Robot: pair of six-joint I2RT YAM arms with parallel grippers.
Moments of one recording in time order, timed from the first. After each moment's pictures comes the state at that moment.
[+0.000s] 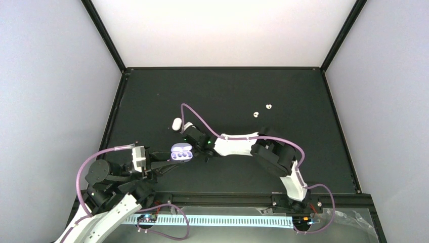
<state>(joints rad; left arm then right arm) -0.71 0.13 0.61 -0.22 0.54 -0.21 1.11 2.09 1.35 -0.18 0.29 0.21</state>
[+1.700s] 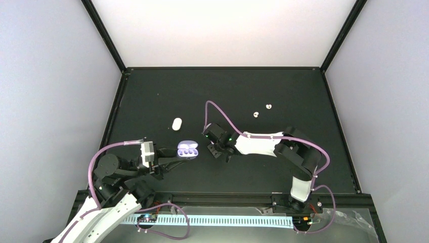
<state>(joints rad) -0.71 0.20 0.56 -0.13 0.55 -0.22 1.00 1.82 1.05 -0.27 0.16 0.25</state>
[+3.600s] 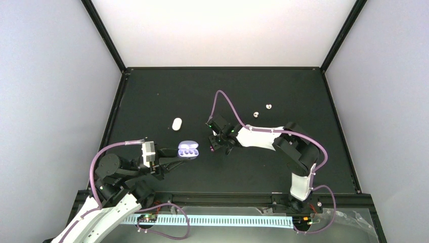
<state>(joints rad) -0.71 0.20 0.55 -0.13 0.55 -0.22 0.90 1.86 1.10 -0.26 0.04 0.38</state>
